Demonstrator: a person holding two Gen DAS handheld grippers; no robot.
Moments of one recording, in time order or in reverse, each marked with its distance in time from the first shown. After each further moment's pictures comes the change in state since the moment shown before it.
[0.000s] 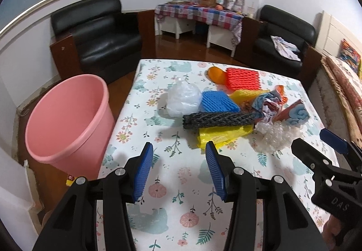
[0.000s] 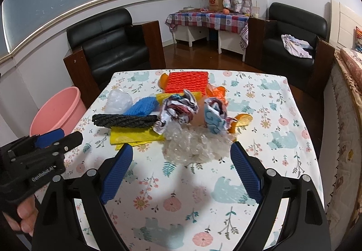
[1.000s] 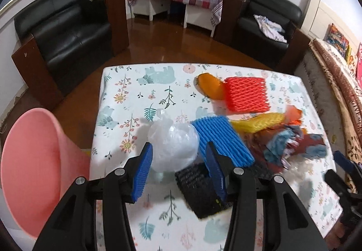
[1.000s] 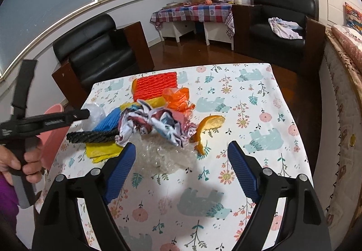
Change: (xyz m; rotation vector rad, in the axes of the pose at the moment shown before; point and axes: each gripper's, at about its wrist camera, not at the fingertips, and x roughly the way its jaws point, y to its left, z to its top) left arm 0.104 0.005 0.090 0.091 0.176 -0.125; right arm 0.015 -0.056 0.018 0.129 0.036 -0.004
